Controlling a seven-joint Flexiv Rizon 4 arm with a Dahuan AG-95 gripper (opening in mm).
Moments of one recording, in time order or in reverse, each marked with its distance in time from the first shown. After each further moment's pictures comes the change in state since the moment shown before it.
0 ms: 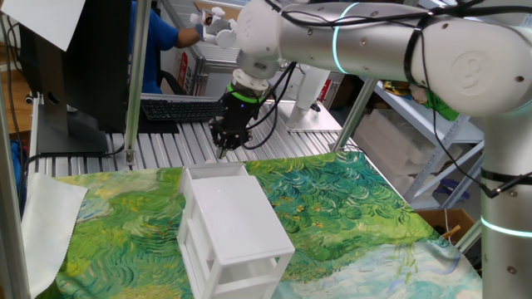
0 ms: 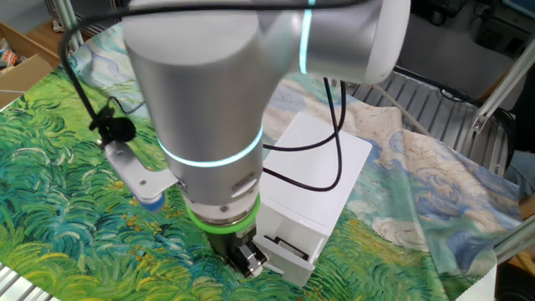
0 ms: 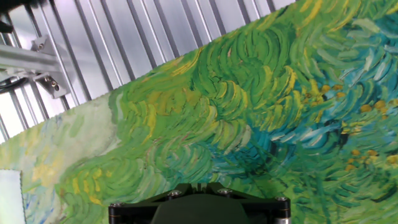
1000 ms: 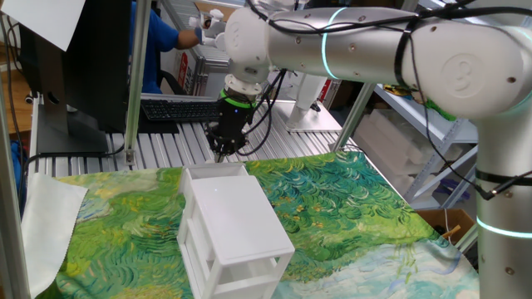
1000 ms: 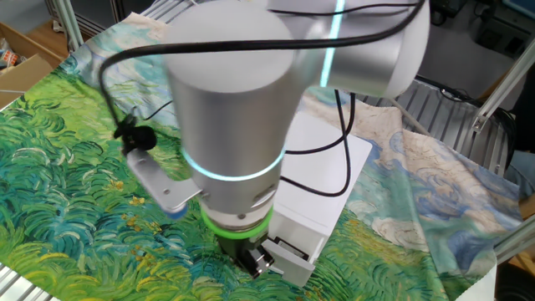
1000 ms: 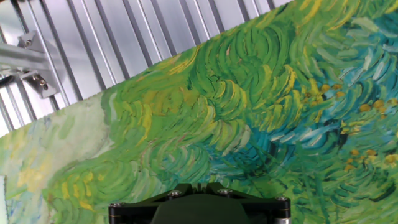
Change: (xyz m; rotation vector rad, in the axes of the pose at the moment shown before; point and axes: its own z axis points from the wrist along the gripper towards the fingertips) arm 0.013 -0.002 0.011 0.060 -0.014 0.001
